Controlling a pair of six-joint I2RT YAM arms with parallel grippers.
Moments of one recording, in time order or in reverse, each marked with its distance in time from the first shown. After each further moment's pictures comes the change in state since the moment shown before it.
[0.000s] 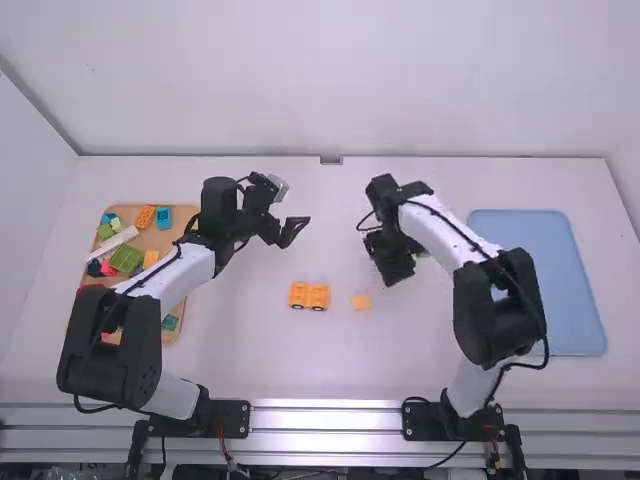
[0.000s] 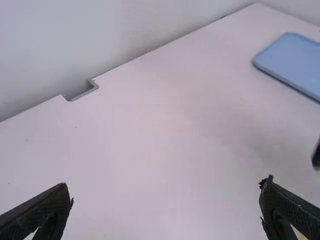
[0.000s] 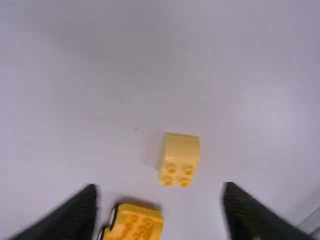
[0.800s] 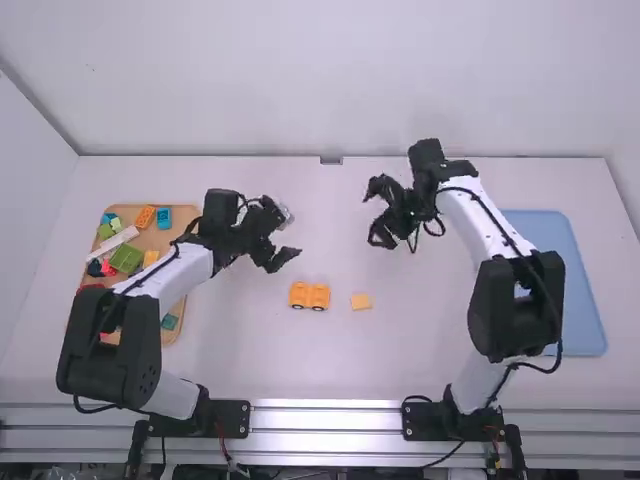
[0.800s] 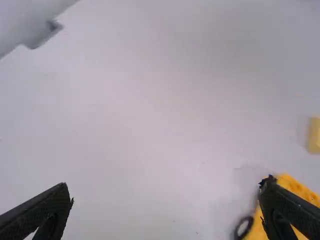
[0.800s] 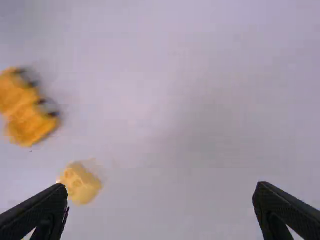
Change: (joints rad) left arm 0.030 0.000 0.000 -0.403 0.062 0.523; right arm -0.225 0.000 0.035 0.179 -0.486 -2.343
